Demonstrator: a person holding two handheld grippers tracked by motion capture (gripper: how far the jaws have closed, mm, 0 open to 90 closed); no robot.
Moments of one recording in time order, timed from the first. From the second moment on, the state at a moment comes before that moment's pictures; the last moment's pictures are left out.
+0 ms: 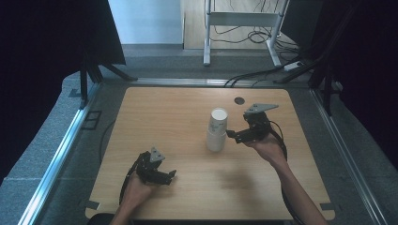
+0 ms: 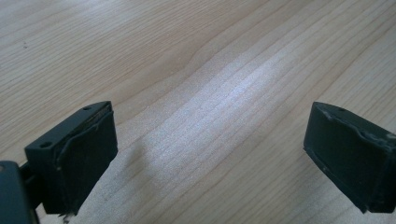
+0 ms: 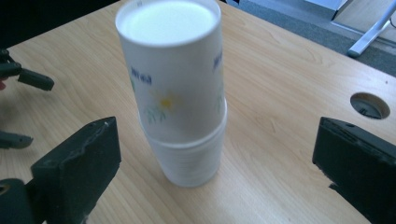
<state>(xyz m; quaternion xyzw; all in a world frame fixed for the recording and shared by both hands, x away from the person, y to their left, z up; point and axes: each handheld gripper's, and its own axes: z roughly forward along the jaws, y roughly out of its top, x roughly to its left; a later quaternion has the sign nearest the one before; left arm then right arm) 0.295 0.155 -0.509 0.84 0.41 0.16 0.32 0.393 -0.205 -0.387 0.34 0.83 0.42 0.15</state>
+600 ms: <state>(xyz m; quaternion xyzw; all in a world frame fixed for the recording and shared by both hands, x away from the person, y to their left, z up) 0.295 0.155 -0.509 0.84 0.41 0.16 0.31 0.414 -0.166 -0.363 0.32 0.84 0.42 0.14</state>
